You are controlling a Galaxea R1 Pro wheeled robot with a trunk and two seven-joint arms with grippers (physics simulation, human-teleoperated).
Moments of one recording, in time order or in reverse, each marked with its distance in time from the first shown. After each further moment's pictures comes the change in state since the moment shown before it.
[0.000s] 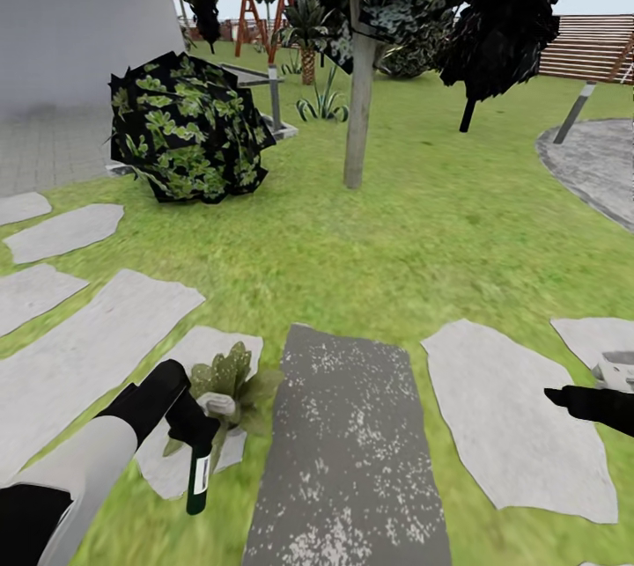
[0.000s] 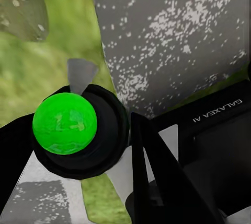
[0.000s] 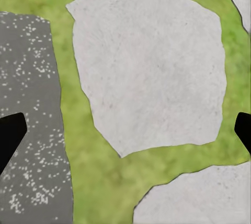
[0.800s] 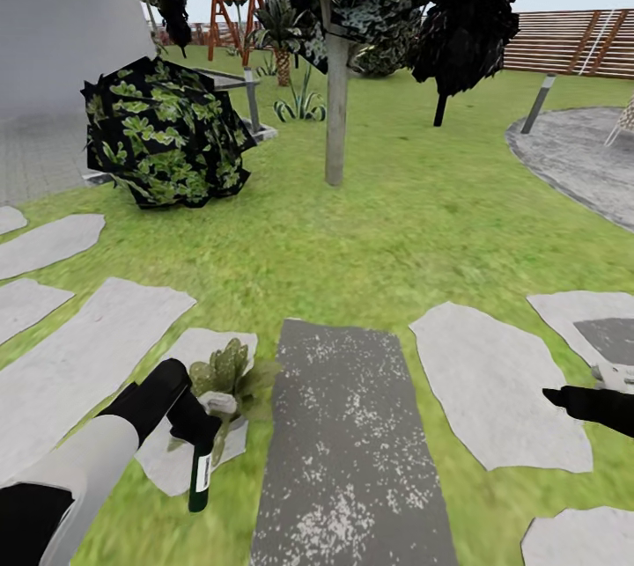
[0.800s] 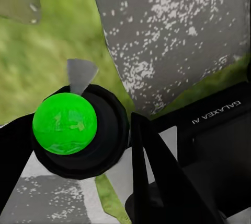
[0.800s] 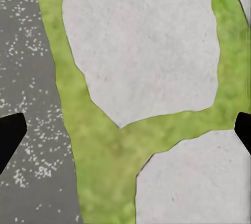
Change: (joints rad) left arm -0.003 -0.005 -0.001 -0.004 0.001 -0.001 0.000; right arm 0.000 0.004 0.001 -0.001 -0.001 0.005 0.000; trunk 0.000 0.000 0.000
